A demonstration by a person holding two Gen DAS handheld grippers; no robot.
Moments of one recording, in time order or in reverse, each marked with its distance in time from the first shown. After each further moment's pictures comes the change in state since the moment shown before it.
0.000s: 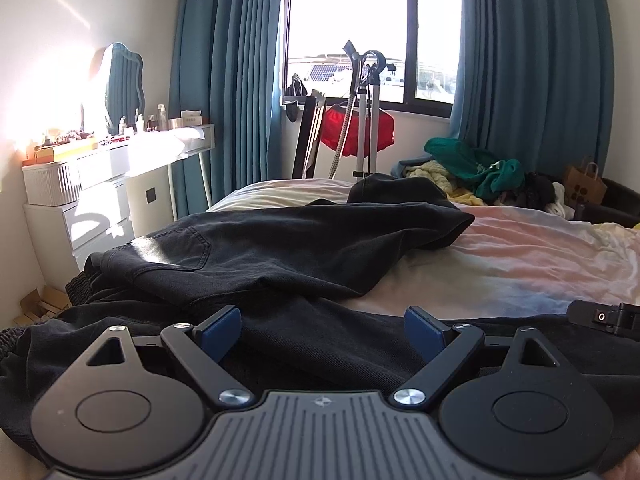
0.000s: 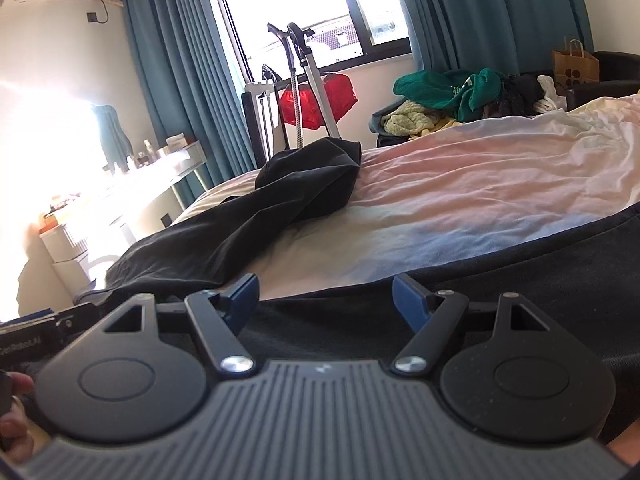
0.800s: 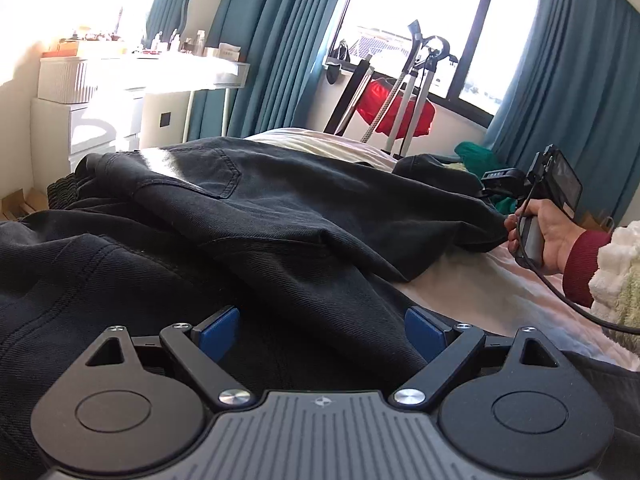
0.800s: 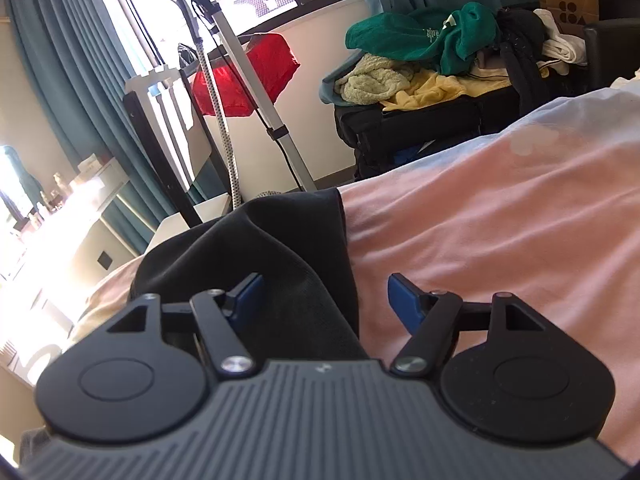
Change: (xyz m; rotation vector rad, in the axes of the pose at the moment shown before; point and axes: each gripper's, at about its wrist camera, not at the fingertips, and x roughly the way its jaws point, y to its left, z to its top) left arm 0.071 0.067 -0.020 -0.236 0.055 -0.026; right arm 0.389 -0.045 0.164 0.121 0.100 -0.164
